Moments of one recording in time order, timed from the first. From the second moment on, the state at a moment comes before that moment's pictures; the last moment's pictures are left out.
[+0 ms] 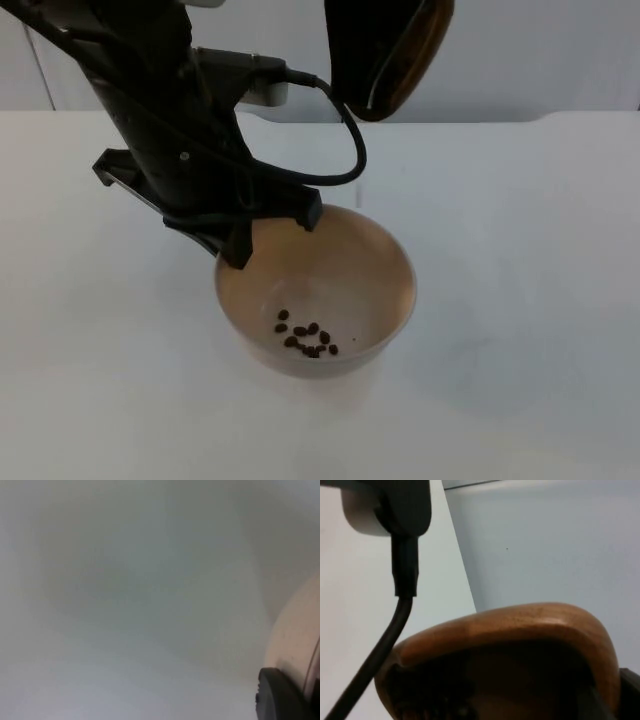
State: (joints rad) right arm 1.11 1.94 -1.67 -1.13 1.22 0.17; left arm -0.49 1.86 -1.18 -0.06 0.69 -0.07
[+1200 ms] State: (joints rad) right arm 0.73 1.83 -1.67 -0.25 1.19 0.14; left arm -0.49 1.86 -1.18 -0.06 0.69 -0.07
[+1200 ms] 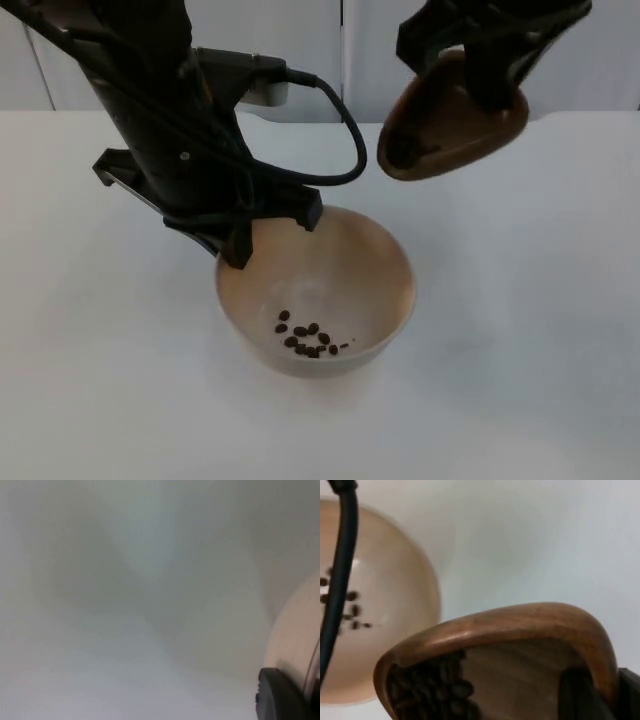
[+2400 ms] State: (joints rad) right arm 0.47 1.83 -1.55 0.01 1.08 0.05; left arm -0.49 1.87 -1.11 -0.06 0.62 -0.07
